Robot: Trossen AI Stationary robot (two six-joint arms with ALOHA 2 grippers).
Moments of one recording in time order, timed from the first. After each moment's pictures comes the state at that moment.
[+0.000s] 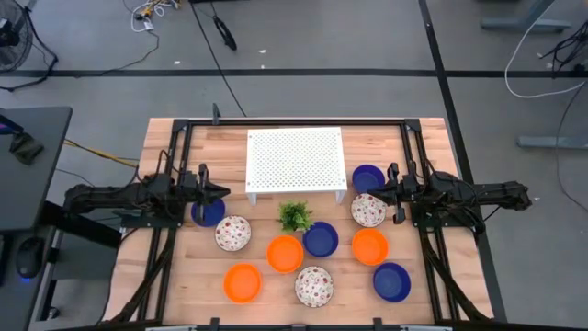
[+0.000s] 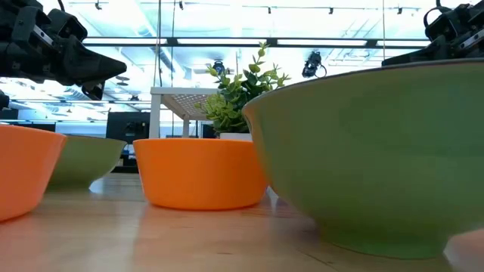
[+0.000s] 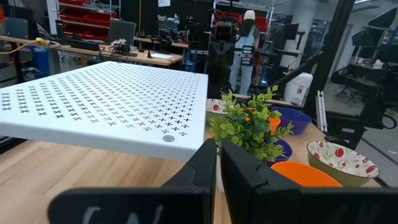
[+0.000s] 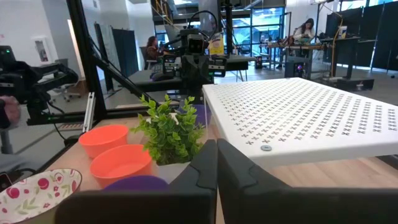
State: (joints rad) left arm 0.01 0.04 0.01 0.05 -0.08 -0.15; right arm 0.05 0.01 0.02 0.02 0.05 0.07
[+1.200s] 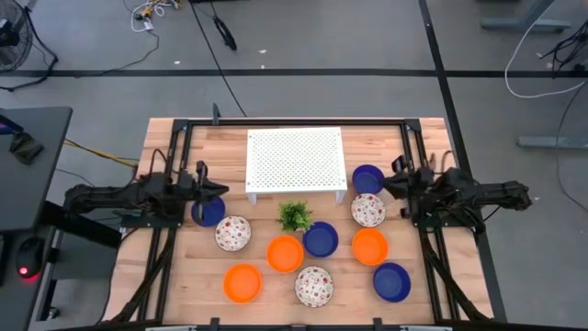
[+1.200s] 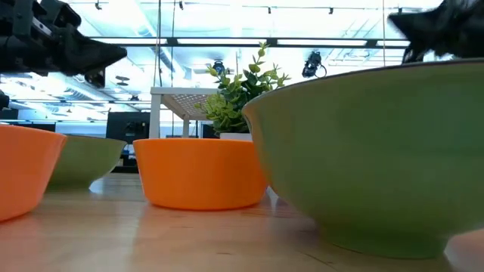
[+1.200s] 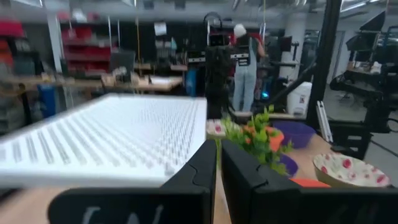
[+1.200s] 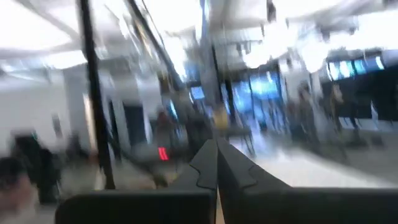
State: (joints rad) left arm 0.01 0.04 0.01 0.16 -0.08 -0.02; right arm 0.05 0.03 0.02 0.39 0.04 0.10
